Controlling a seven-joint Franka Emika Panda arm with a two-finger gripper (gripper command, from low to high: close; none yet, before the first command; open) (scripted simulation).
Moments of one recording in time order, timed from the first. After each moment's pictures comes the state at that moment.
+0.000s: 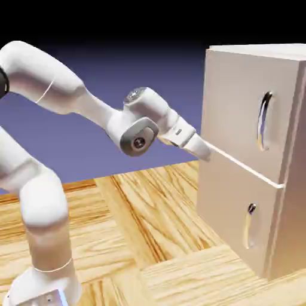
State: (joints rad) arm 0.03 -0.58 -0.02 -2.80 -0.05 3.04 0.78
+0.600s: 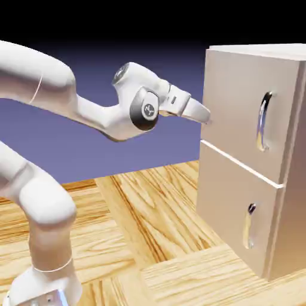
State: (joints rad) arm 0.30 -0.70 -0.33 -2.66 -0.84 3.01 1.33
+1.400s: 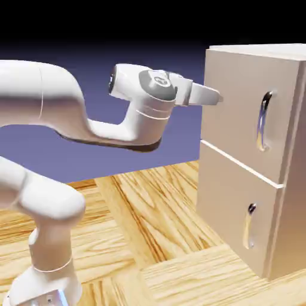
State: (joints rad) arm 0.65 -0.86 -0.75 -2.47 -1.88 2.98 2.07
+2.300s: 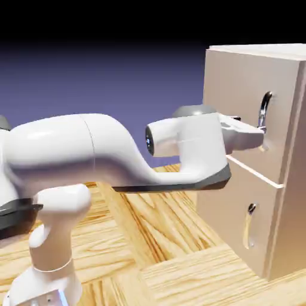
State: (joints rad) arm 1.07 -1.00 -1.19 -2.23 -2.89 2.94 2.78
